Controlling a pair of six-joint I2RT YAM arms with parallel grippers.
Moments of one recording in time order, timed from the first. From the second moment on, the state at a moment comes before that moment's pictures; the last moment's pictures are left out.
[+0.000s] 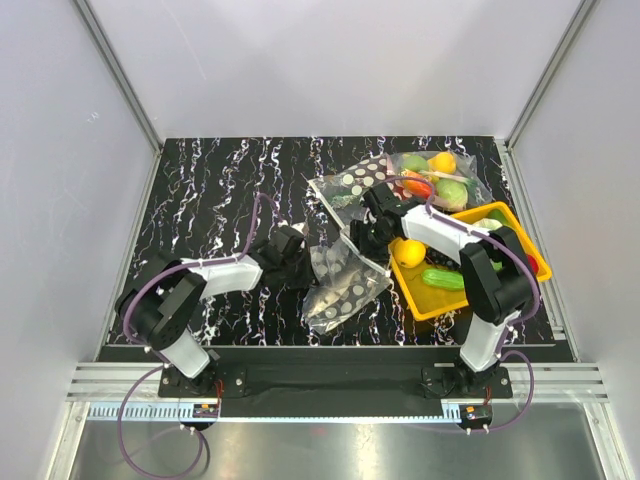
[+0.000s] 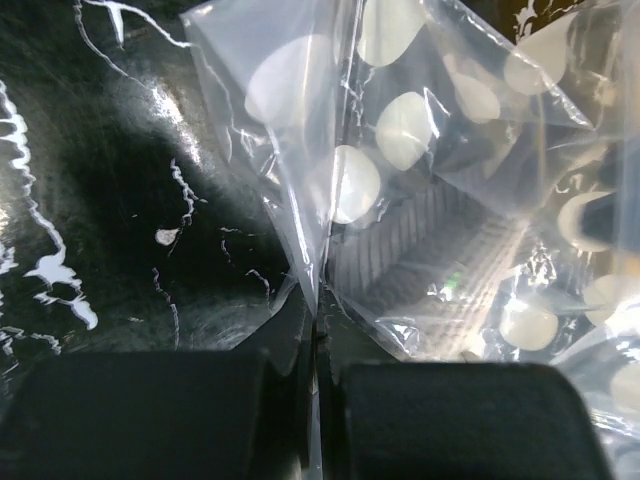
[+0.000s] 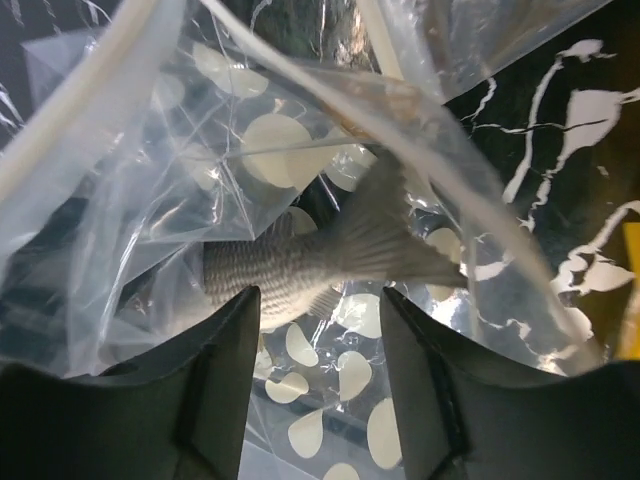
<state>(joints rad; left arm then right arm) -0.67 1.61 0.75 -0.04 0.17 -0.72 0.52 1.79 1.23 -0.63 -0.31 0.54</state>
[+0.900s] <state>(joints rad) -0.67 1.63 0.75 -0.02 0.20 -0.73 0.55 1.90 1.19 -0.54 -0.38 0.60</state>
